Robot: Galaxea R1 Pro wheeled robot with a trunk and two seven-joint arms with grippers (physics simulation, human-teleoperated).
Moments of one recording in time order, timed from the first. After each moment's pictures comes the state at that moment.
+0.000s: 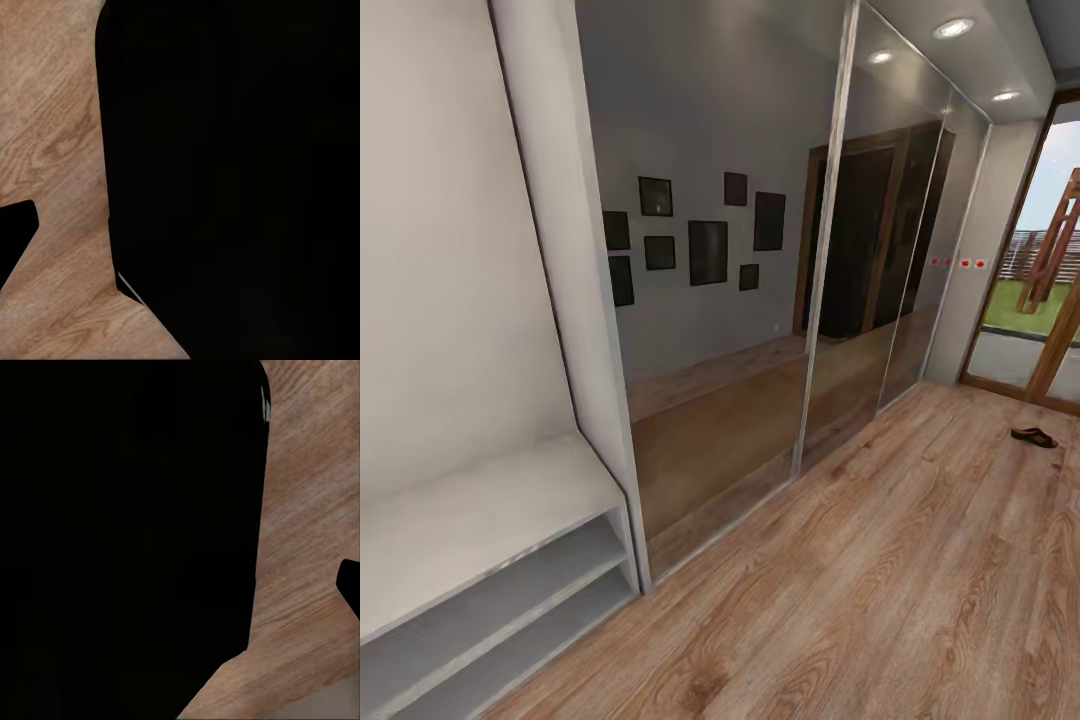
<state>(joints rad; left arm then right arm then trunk) 0.00 0.00 0.00 0.00 0.00 0.00 0.00 0.00 0.00 0.00 0.00 0.00 0.00 0.00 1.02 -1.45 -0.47</state>
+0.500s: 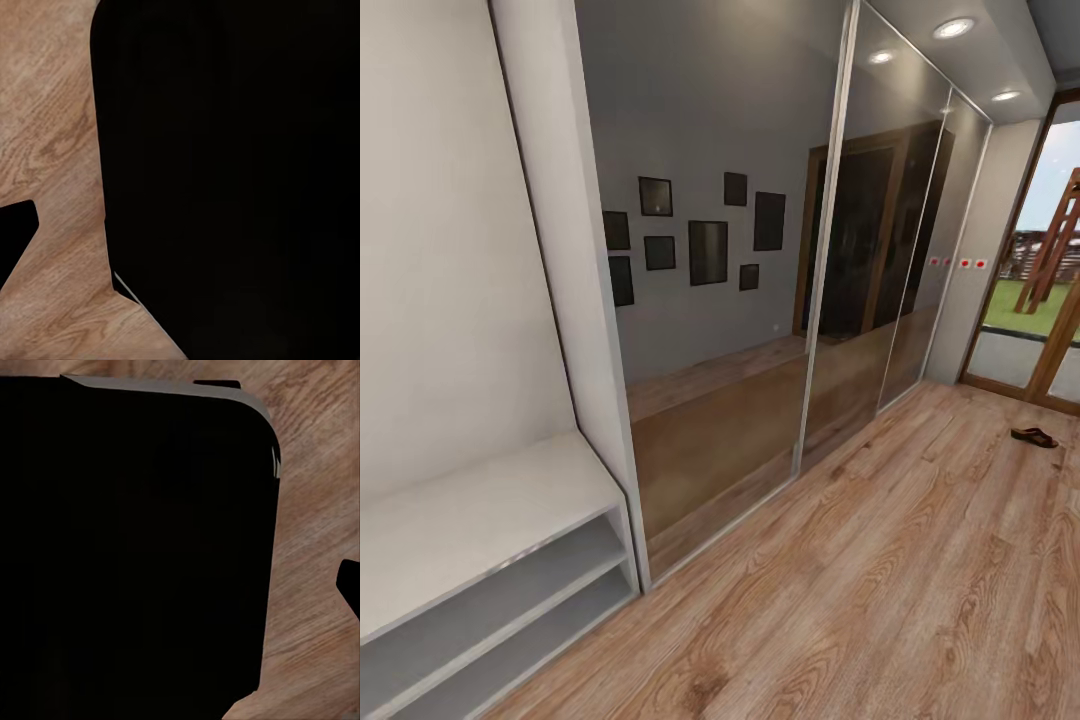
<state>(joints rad) 0.00 0.00 0.00 0.00 0.00 0.00 0.00 0.00 0.01 0.01 -0.05 0.00 -0.02 0.00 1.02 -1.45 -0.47</state>
